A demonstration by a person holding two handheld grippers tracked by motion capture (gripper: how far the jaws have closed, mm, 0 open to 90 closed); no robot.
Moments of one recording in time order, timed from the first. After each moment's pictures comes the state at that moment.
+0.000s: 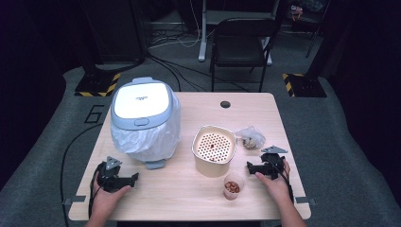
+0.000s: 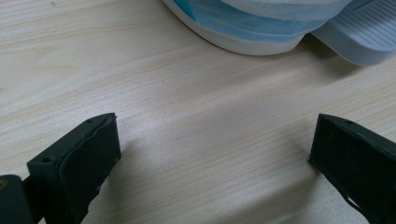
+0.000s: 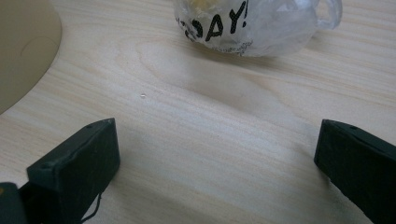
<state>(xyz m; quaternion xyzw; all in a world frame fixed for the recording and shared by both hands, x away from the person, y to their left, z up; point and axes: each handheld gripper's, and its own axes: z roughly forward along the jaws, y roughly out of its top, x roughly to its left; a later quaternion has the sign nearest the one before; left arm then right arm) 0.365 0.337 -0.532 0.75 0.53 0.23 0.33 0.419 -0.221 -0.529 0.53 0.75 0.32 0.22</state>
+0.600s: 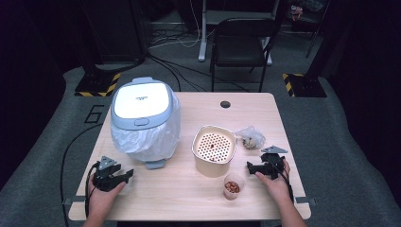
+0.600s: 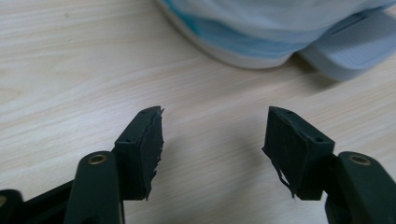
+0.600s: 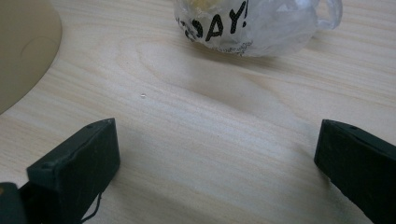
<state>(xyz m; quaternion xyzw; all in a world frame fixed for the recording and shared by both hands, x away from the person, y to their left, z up) 0.358 0.345 -0.518 0.74 0.52 0.21 0.37 0.419 -0.221 -0.529 0.53 0.75 0.32 0.22</state>
